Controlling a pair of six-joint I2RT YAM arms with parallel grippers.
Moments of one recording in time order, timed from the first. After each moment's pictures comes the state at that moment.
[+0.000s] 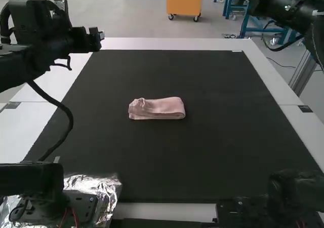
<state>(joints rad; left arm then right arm) -0.02 0.97 0.83 0.02 0.12 -0.08 0.27 0.84 1.01 0.07 -0.46 0.30</state>
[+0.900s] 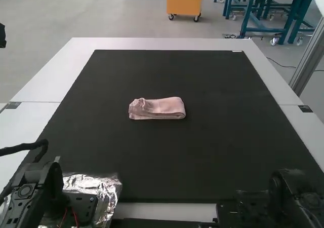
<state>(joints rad) 0.15 0.01 0.82 -0.12 0.14 -0.15 0.09 0.01 0.87 -0.24 -0.39 0.37</state>
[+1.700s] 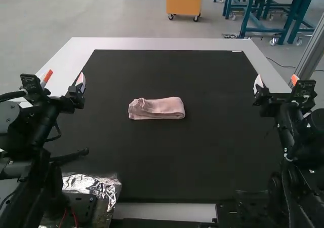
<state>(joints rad) 0.18 0.01 0.01 0.27 0.24 -0.09 0.09 0.01 0.01 0.24 0.07 -0.06</state>
